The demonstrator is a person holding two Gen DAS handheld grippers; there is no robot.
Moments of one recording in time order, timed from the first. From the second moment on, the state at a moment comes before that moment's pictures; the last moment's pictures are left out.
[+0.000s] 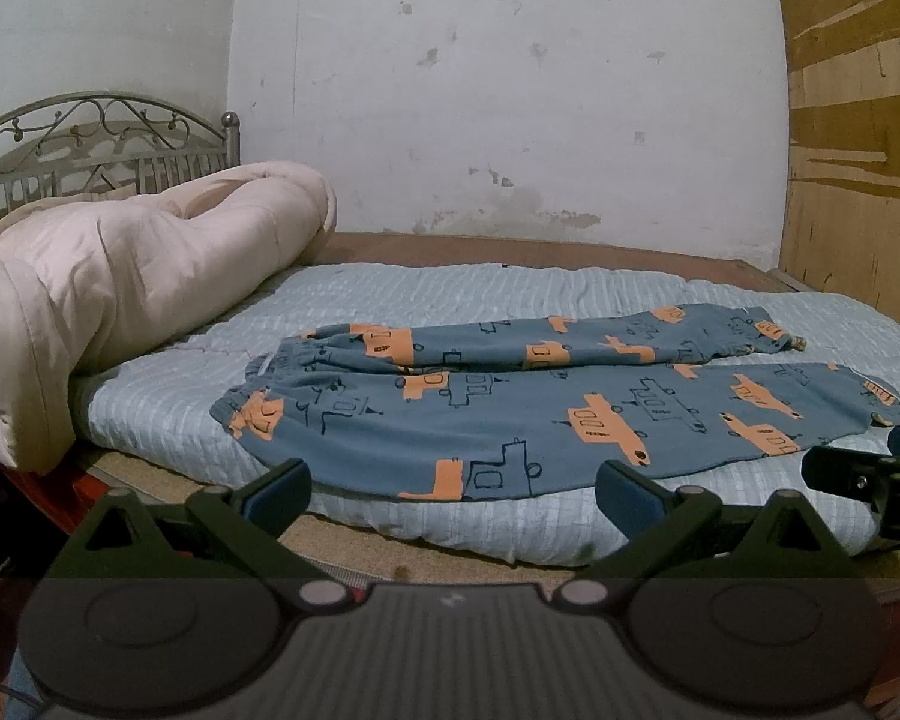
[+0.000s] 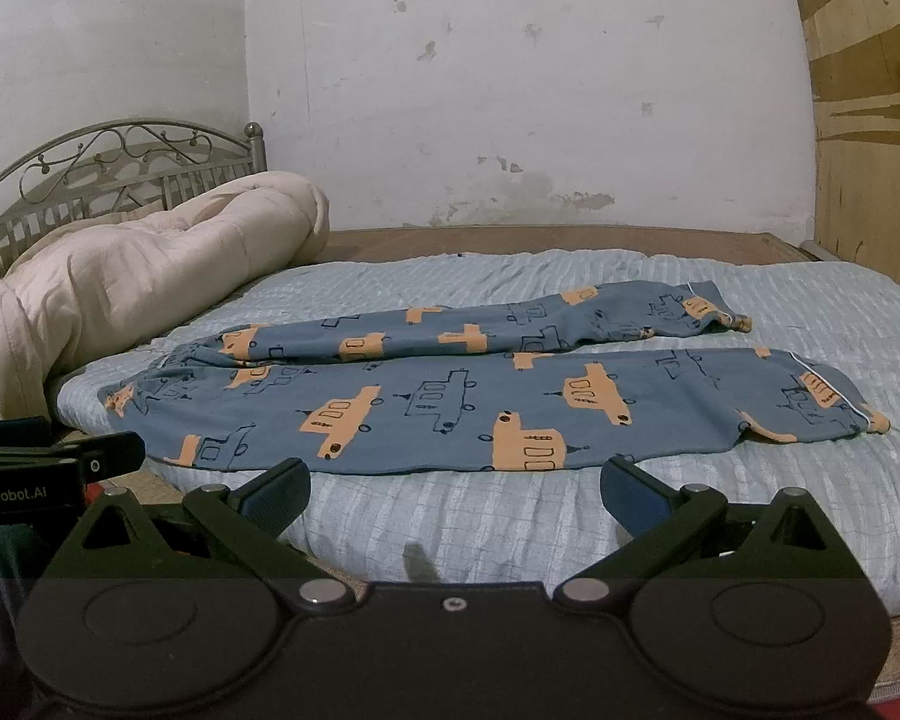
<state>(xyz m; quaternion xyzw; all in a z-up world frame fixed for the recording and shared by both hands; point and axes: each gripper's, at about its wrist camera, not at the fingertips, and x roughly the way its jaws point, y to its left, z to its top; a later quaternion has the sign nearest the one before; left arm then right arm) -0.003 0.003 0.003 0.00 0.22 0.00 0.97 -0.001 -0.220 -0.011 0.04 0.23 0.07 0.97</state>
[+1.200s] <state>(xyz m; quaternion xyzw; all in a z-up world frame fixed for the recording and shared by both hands) -0.001 0.004 0.002 0.00 0.22 0.00 0.98 -0.001 -0.218 -0.009 0.04 0.23 0.07 0.97</state>
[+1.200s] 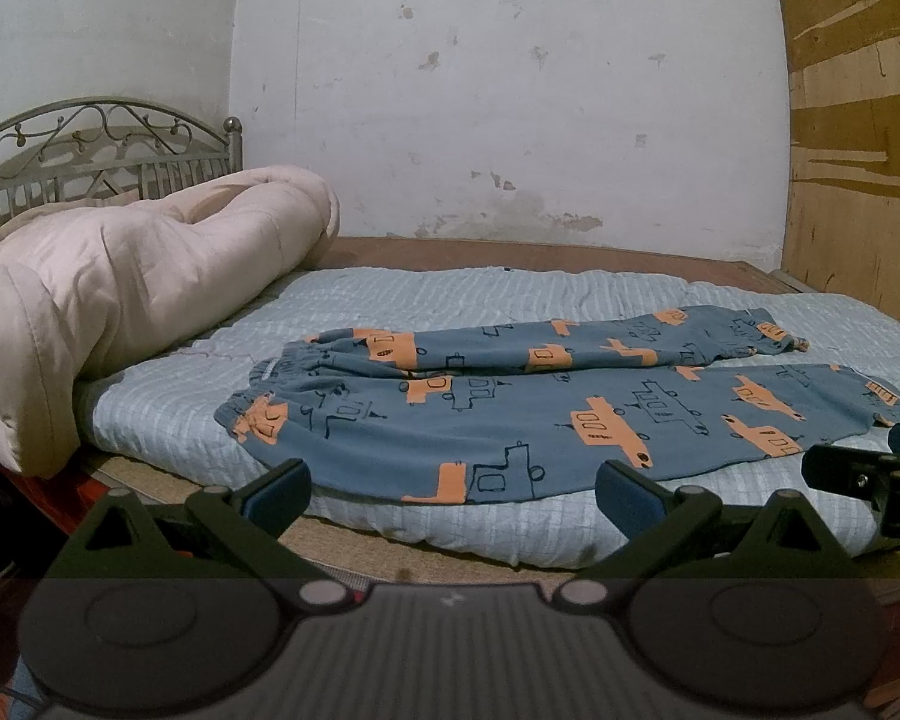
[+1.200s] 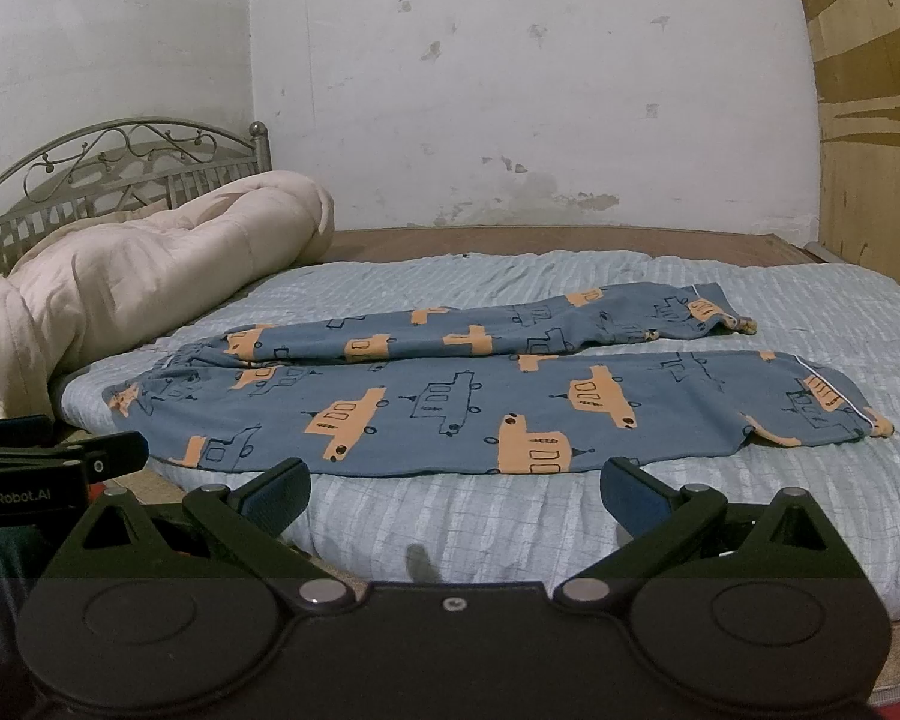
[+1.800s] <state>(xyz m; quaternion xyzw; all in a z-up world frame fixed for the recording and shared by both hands) -0.002 0.006 0.005 0.00 0.22 0.00 0.98 0.000 -0.218 -0.010 0.04 0.23 0.07 0.97</state>
